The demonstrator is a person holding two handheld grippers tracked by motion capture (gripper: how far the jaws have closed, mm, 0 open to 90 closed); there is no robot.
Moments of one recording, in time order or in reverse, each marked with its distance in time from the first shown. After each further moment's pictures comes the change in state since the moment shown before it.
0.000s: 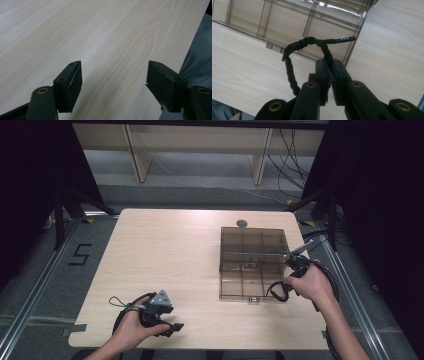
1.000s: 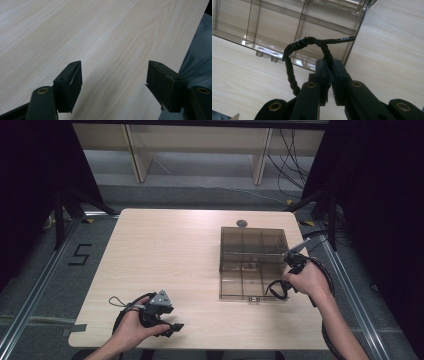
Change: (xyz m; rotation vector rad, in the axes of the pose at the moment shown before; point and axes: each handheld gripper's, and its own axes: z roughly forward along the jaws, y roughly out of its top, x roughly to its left) left arm -0.002 0.000 0.001 -0.011 -0.008 -0.026; right arm -0.009 0.014 0.015 0.045 0.001 0.049
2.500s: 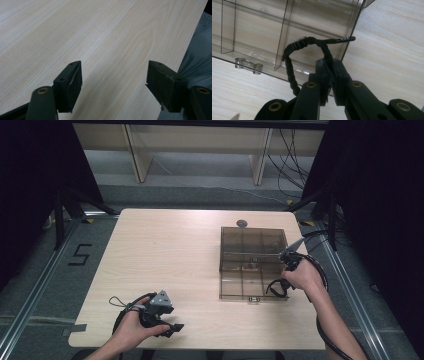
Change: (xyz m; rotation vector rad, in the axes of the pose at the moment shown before) left arm 0.000 0.000 0.000 0.001 -0.003 0.013; right arm -0.004 0.019 0.020 0.050 -0.049 0.048
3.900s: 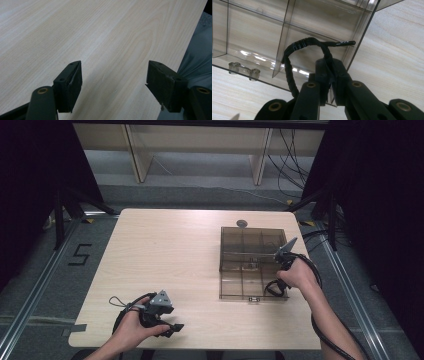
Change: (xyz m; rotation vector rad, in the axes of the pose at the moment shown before) left arm 0.000 0.000 0.000 0.003 -0.003 0.004; right arm 0.004 0.012 0.011 0.062 -0.016 -0.076
